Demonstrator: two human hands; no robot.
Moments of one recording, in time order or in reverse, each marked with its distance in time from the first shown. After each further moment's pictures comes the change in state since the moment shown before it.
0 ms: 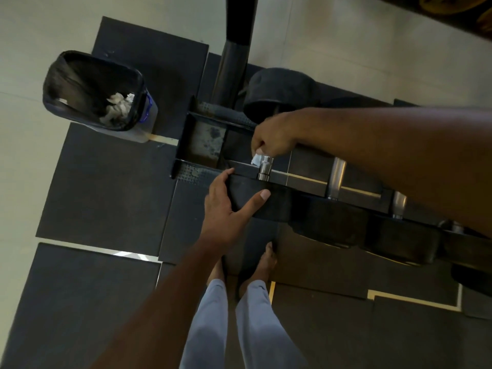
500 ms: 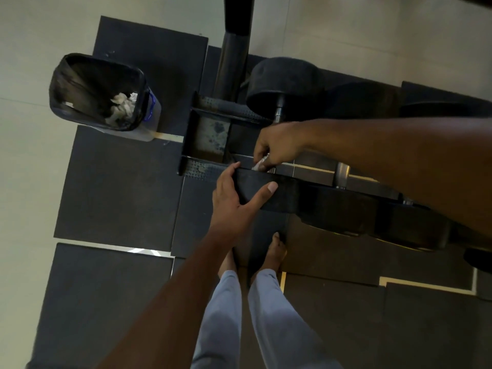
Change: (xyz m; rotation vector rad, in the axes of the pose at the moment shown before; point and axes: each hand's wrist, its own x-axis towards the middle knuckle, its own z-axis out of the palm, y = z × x) left_hand -0.003 0.008 -0.004 0.032 -0.031 -0.006; right_hand 0.000 -0.007 0.036 0.400 0.047 -0.053
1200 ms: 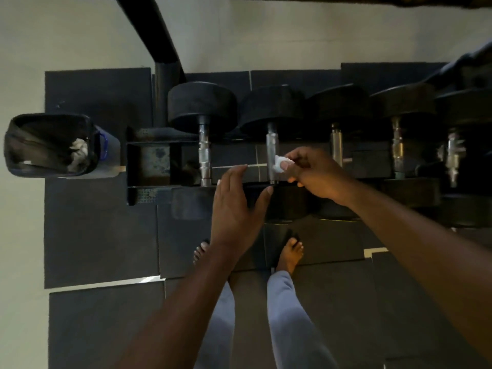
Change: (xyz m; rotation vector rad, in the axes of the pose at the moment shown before) left_hand -0.036 0.084 0.101 0.373 -0.032 0.412; right_hand -0.182 0.101 0.131 1.093 0.733 0.294
